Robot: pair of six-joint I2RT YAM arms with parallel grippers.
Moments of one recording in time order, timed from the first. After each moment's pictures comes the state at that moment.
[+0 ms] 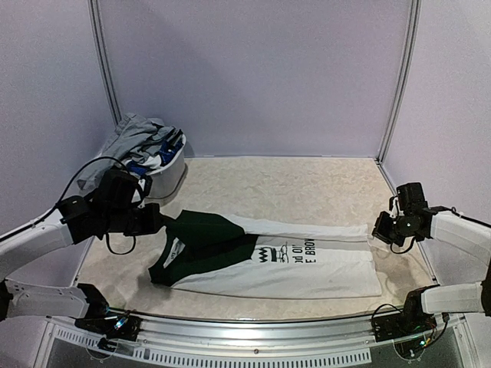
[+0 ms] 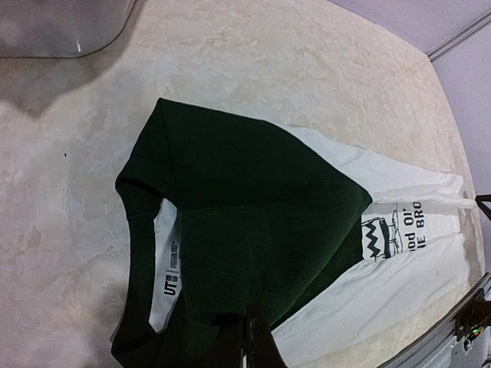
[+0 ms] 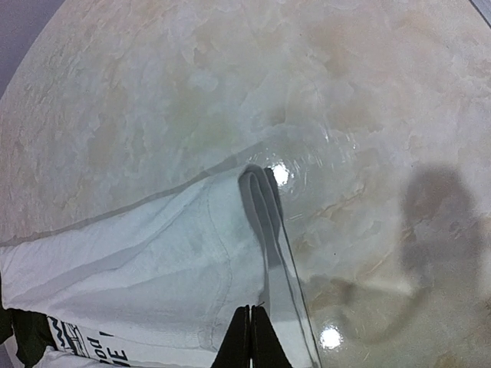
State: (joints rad) left arm -0.64 0.97 0.74 -0.54 -0.09 -0.63; right arm 0.09 1.13 0.56 -0.40 -0.11 0.59
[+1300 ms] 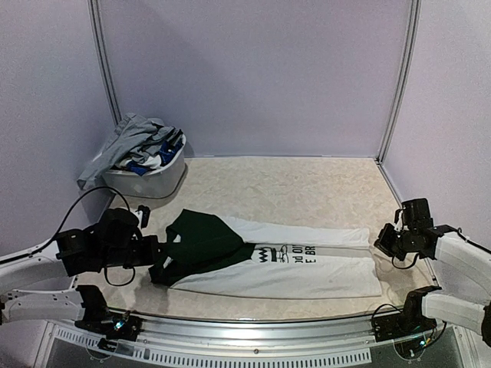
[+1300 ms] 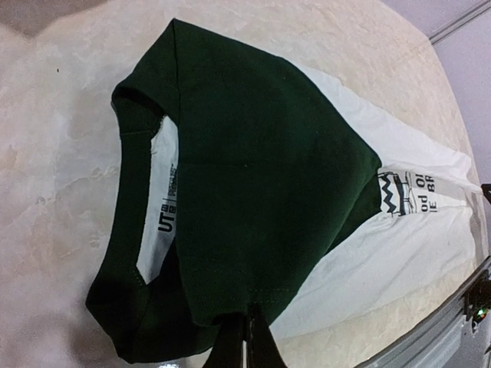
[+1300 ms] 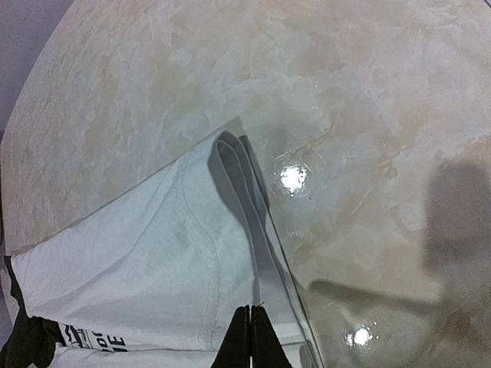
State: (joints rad) left arm -0.84 0.76 0.47 -0.50 -0.20 -0.81; right arm 0.09 0.93 0.40 -0.39 -0.10 0.70
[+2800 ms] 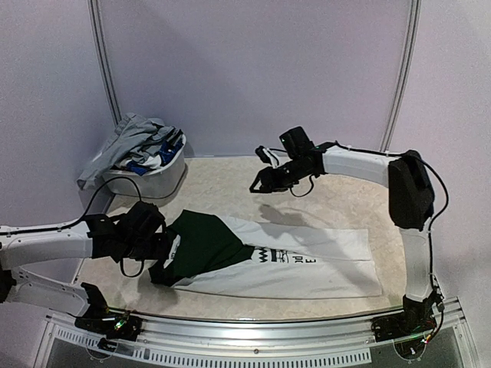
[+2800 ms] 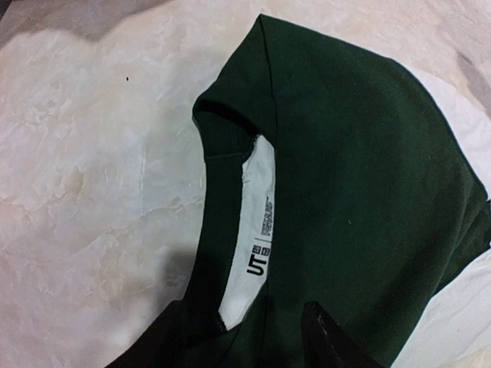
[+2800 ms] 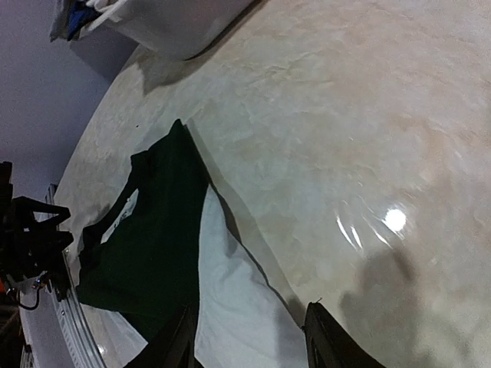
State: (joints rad) left arm -0.79 1.10 0.58 -0.53 -0.38 -0.74; right arm 0.63 2.14 1.75 -0.44 -0.49 0.26
